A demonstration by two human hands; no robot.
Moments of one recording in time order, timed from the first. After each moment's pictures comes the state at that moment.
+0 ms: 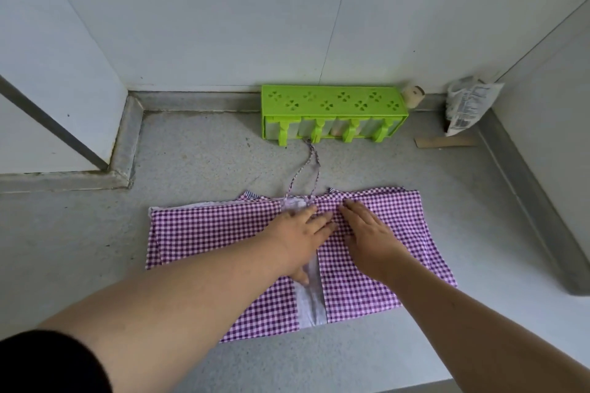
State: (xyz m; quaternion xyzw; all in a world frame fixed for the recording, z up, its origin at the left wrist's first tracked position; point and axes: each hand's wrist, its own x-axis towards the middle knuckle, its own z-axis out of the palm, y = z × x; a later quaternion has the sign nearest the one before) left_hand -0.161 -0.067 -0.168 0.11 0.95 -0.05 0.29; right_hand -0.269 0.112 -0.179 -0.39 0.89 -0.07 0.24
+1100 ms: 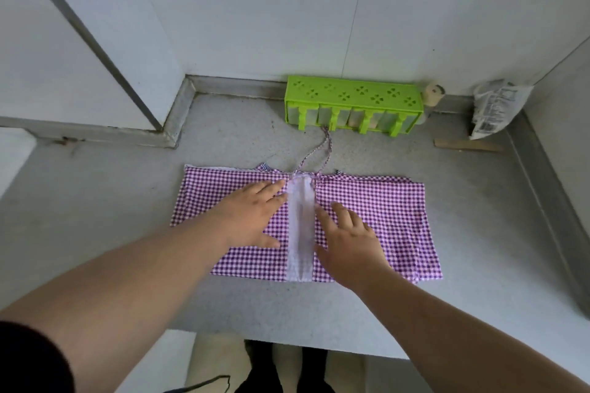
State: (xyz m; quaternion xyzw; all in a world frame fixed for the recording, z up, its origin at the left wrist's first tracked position) left_hand -0.069 -0.076 -0.116 -0.11 0.96 0.01 0.26; right_hand -0.208 0.130 -0.137 -0.51 0.83 0.03 0.22
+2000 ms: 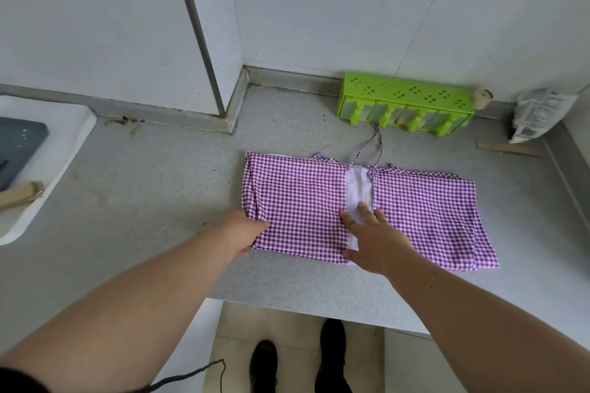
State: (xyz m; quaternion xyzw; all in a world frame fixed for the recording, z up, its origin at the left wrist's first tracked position) left_hand 0.077 -0.101 -0.142 -0.60 0.58 0.54 0.10; right_hand -0.144 0.090 -0.156 -0.47 0.82 0.13 0.30
